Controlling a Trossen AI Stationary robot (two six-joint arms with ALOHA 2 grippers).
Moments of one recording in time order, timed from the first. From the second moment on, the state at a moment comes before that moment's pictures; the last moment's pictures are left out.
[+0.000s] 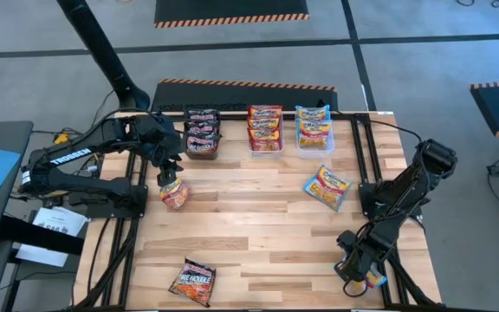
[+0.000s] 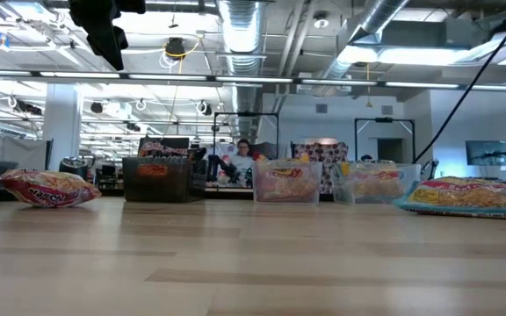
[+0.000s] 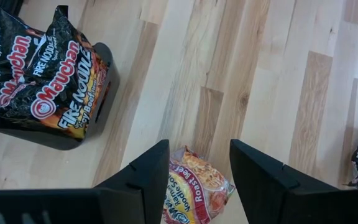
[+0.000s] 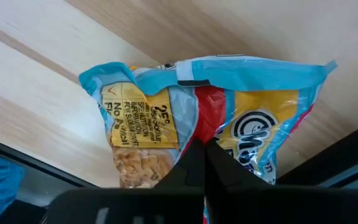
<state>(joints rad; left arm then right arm) 0.35 1.03 1.17 -1.14 0.06 0.04 0.93 1.46 0.75 -0.66 -0.18 1.91</state>
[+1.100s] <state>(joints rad) 0.35 1.03 1.17 -1.14 0.06 0.04 0.51 1.46 0.76 -0.60 -0.15 1.40</state>
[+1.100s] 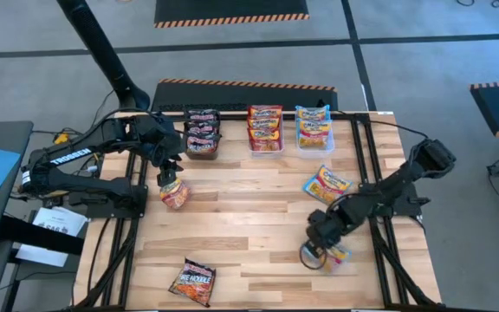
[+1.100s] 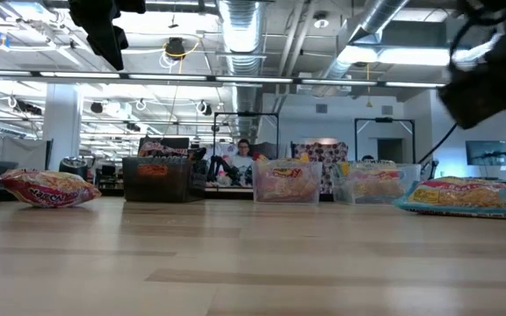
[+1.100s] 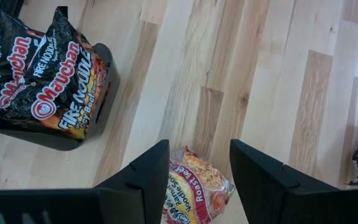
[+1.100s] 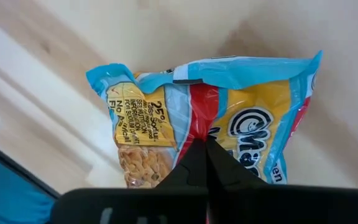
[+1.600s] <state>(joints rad) 0.35 1.03 1.17 -1.14 0.06 0.04 0.29 1.45 0.78 -0.57 -0.18 1.12</state>
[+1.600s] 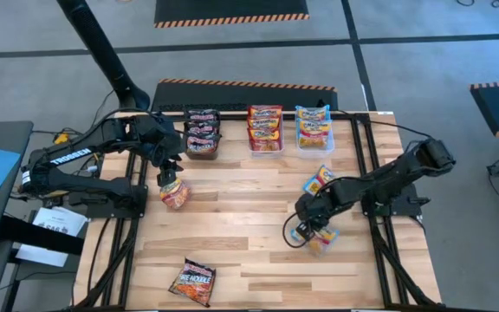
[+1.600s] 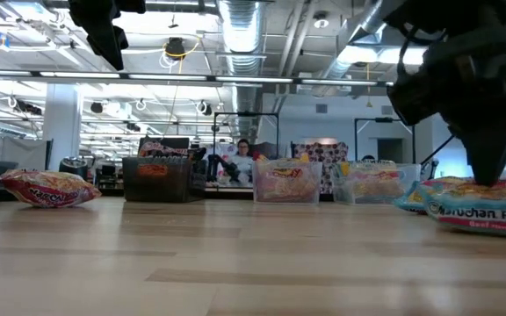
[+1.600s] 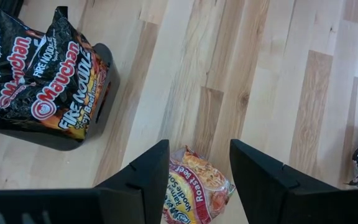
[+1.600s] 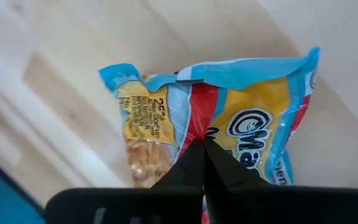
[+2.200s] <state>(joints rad) 0.35 1.03 1.17 -1.14 0.06 0.04 0.29 1.46 0.88 -0.73 -0.20 1.04</state>
